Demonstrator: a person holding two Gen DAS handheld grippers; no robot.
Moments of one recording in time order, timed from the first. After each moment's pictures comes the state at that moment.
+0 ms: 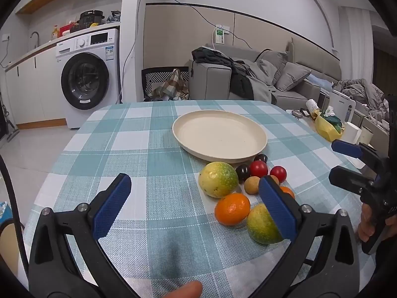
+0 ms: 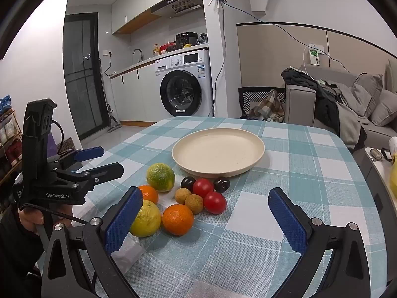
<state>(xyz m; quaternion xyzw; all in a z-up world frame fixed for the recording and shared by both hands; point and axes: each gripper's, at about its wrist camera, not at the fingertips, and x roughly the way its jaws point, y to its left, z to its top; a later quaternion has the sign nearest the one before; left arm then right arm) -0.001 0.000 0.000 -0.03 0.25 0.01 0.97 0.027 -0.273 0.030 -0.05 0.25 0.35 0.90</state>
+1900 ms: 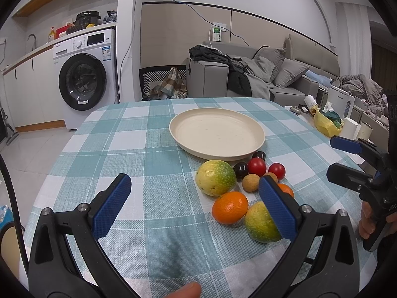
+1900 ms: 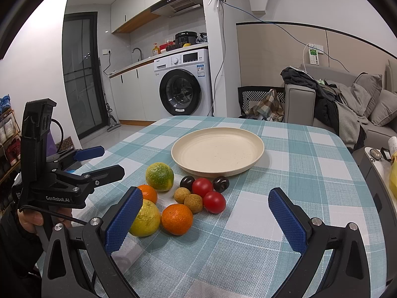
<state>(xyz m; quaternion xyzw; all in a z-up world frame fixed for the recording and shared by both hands) 0.001 -0.002 -0.004 -0.03 0.26 0.01 0.97 0.026 -0.273 0.030 -0.05 0.25 0.35 0.90</state>
